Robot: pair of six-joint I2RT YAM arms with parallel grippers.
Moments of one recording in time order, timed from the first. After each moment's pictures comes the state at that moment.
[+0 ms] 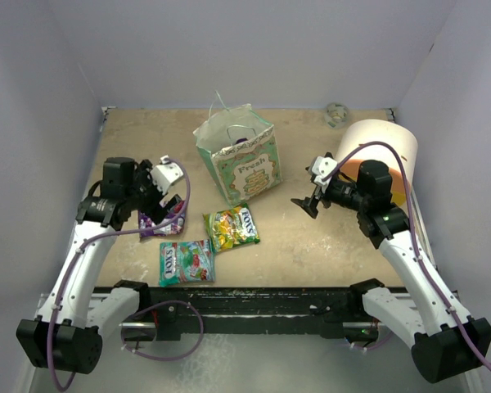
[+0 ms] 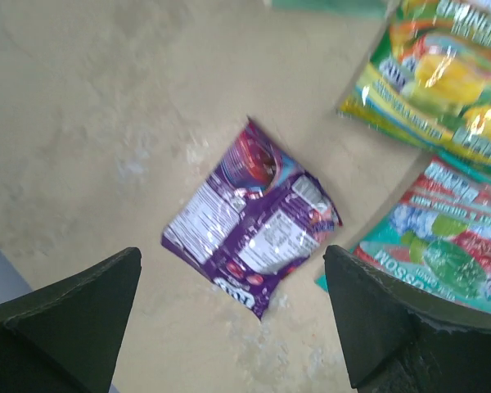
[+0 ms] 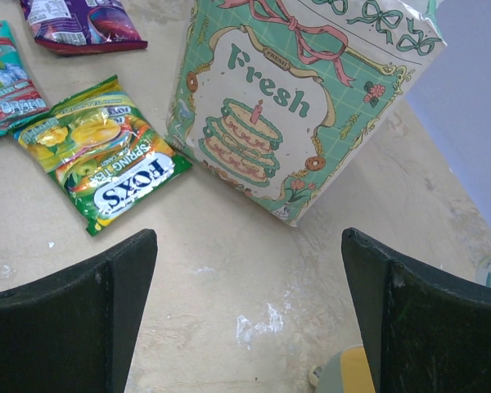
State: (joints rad) left arm -0.13 0.96 0.98 -0.76 0.30 0.65; right arm 0.27 0.90 0.81 -0.24 -0.67 -0.54
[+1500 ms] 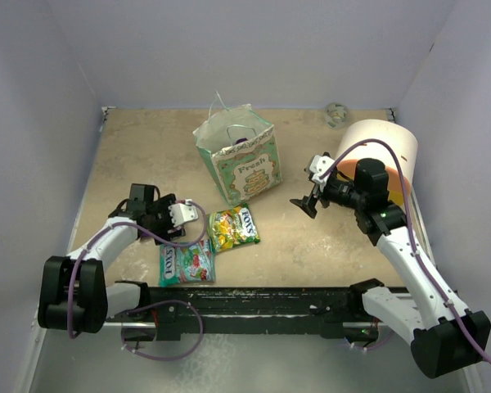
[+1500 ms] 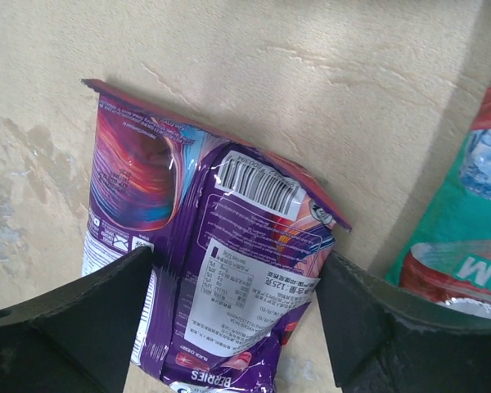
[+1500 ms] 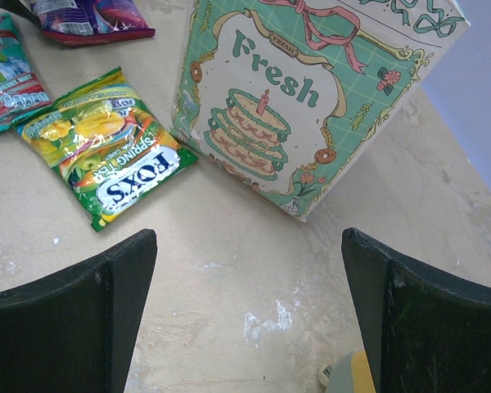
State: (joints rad) left arm -0.09 1.22 0.54 -0.36 0.33 1.13; right arm 0.27 0.94 0.81 -0.24 -0.67 -0.54
